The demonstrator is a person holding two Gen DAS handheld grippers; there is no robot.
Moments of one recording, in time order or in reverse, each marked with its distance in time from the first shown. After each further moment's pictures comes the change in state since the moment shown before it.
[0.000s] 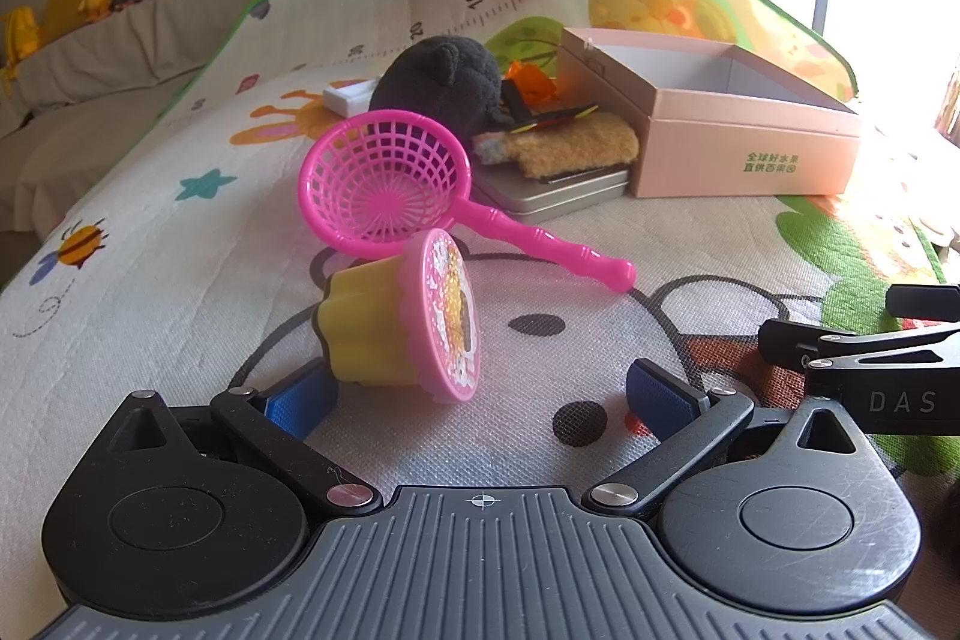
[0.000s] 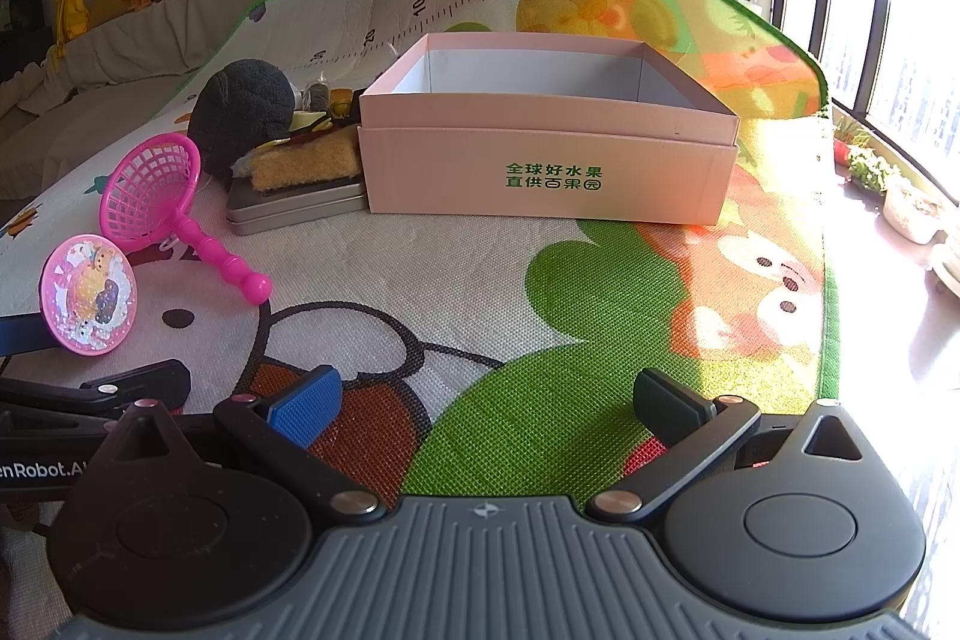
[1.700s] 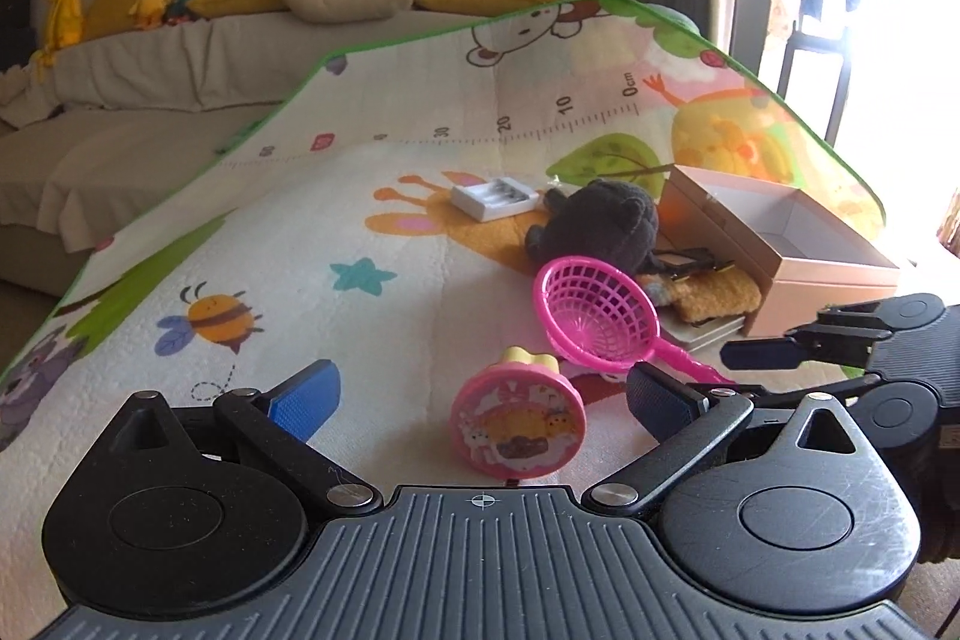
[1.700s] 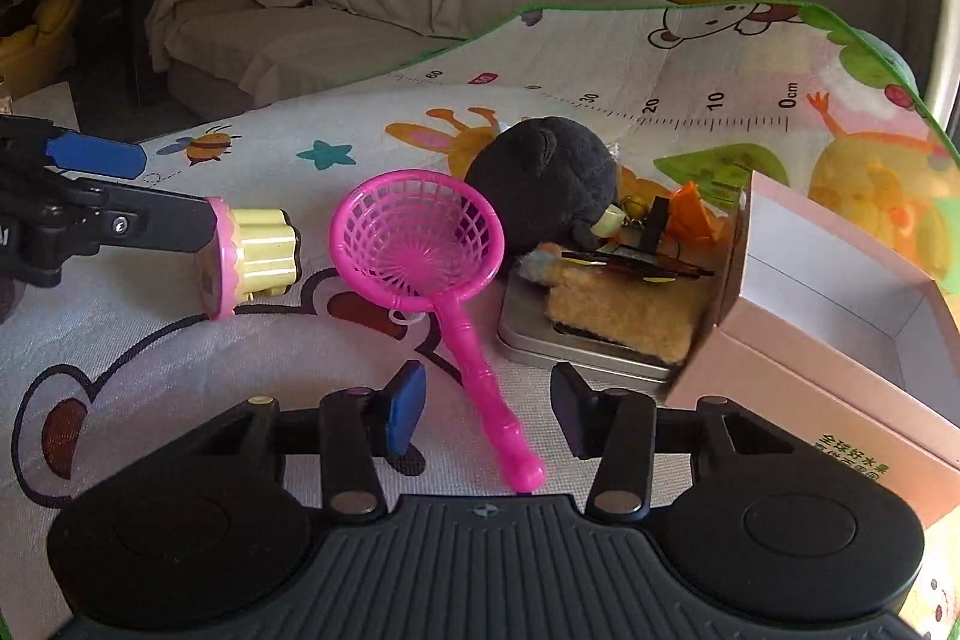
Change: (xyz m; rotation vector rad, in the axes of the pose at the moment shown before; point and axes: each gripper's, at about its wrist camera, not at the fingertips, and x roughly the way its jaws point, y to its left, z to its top) left arm -0.037 0.113 0.023 -0.097 -0.151 -0.032; right arm 0.033 0.105 0.055 -0.460 -0.055 0.321
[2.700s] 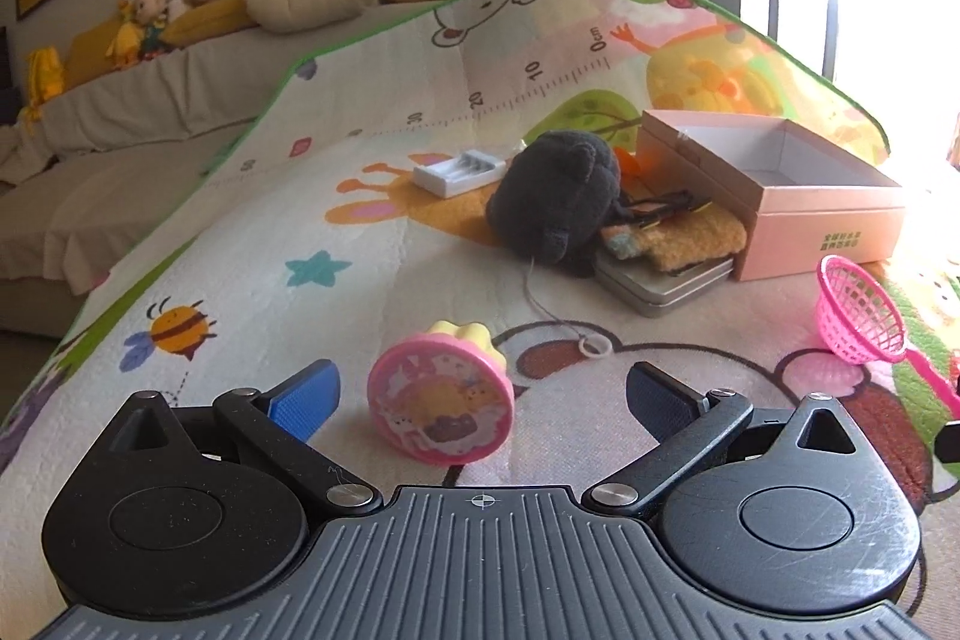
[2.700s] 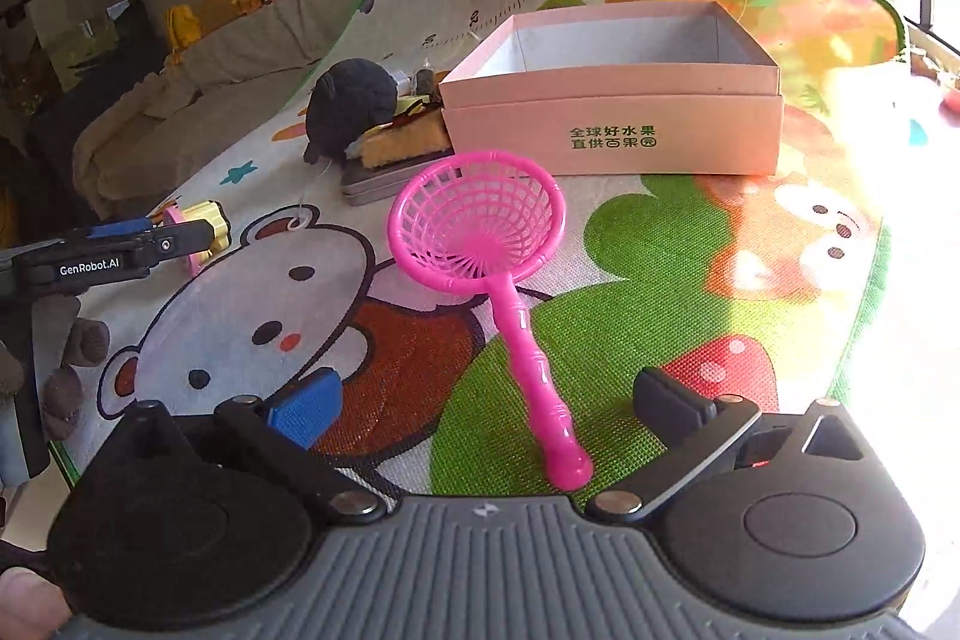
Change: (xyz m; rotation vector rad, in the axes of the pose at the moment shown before) left arm 0.027 -0.042 -0.011 0.137 0.053 0.083; right arm -0.108 -0.080 -0.115 0.502 0.046 0.016
